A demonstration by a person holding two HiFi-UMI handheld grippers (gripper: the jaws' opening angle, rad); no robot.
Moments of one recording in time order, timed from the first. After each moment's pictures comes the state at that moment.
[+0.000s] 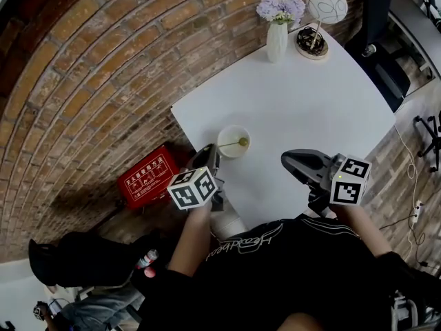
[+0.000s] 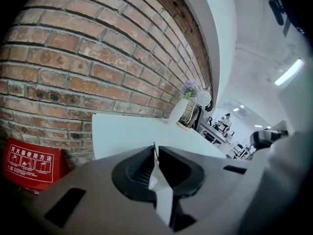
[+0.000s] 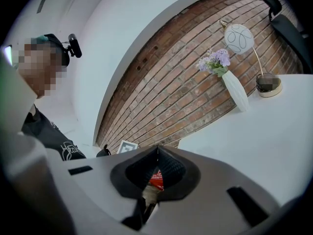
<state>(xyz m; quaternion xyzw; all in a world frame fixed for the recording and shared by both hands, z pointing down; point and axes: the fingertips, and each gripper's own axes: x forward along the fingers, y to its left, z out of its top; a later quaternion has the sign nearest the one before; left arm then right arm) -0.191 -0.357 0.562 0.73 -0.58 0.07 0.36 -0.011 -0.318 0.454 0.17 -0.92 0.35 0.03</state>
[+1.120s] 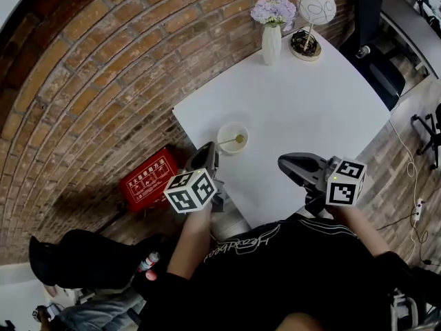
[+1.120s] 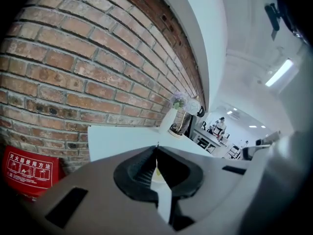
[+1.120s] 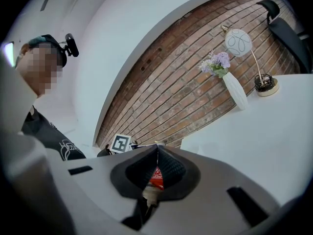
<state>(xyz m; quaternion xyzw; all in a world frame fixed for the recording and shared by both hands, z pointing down) -0.181 -0.337 0.510 0.75 -0.57 0.04 0.32 -0.011 -0.283 0.448 0.18 -0.92 0.35 0.02</state>
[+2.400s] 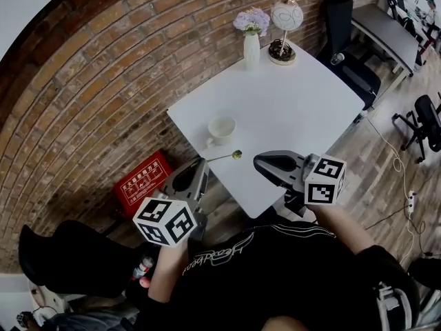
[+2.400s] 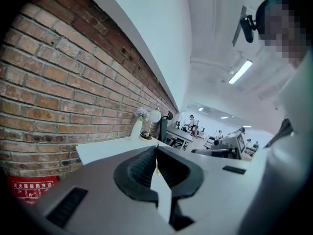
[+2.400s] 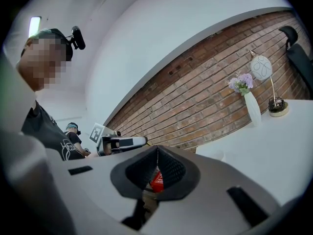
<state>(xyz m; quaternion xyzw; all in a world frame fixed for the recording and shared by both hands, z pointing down) -0.159 -0.184 0.378 0.85 -0.47 0.03 0.22 -0.048 -0.180 0.391 0.17 -0.95 0.24 0.00</state>
